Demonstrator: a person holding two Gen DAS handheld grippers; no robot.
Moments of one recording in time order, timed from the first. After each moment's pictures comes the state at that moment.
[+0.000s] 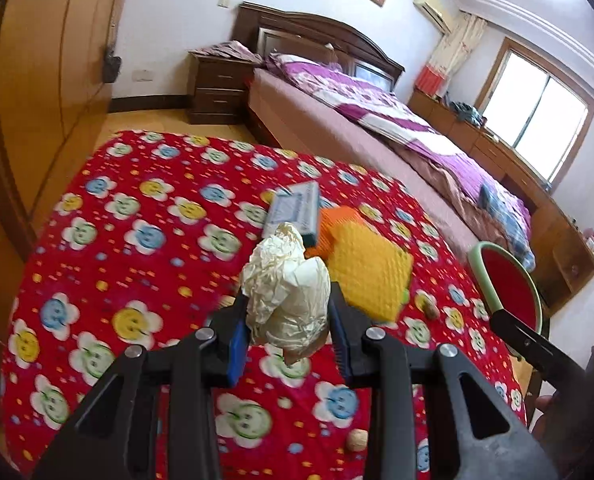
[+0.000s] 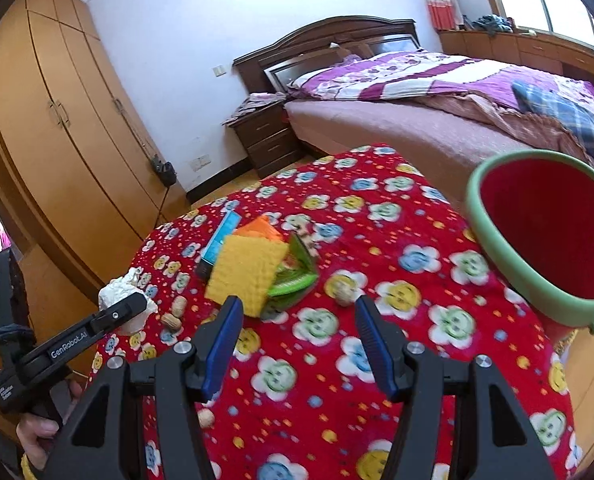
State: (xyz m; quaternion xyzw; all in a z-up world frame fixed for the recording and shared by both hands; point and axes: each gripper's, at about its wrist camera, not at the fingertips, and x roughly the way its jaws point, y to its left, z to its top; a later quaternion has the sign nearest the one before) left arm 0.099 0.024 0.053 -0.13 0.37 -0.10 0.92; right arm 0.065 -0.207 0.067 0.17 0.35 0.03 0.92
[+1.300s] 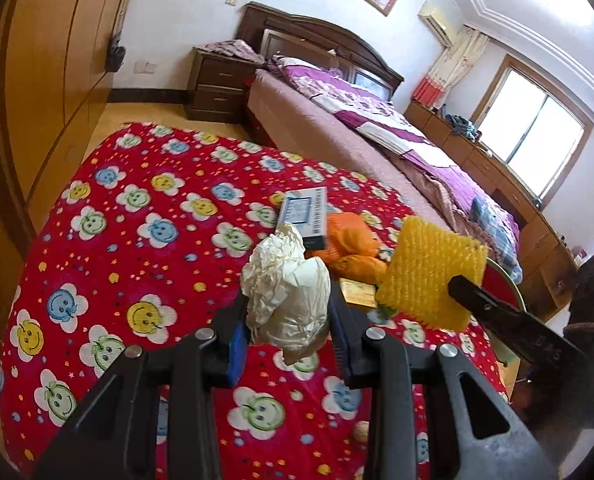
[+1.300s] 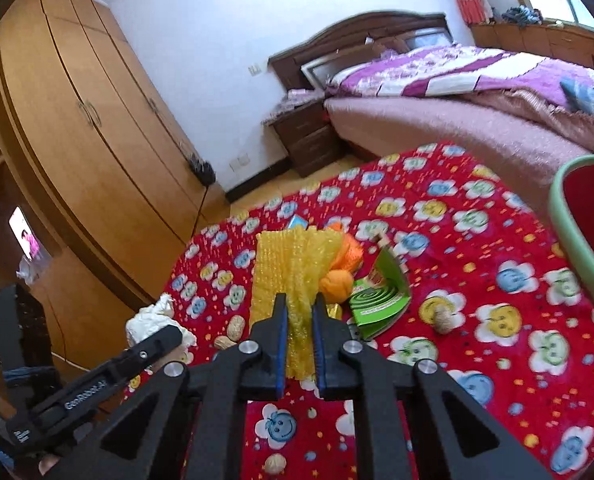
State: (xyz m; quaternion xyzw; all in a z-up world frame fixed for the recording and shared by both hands) left arm 0.090 0.042 0.052 -0.16 0.36 -0.12 0.91; right arm 0.098 -0.168 0.070 0.19 0.33 0.10 0.92
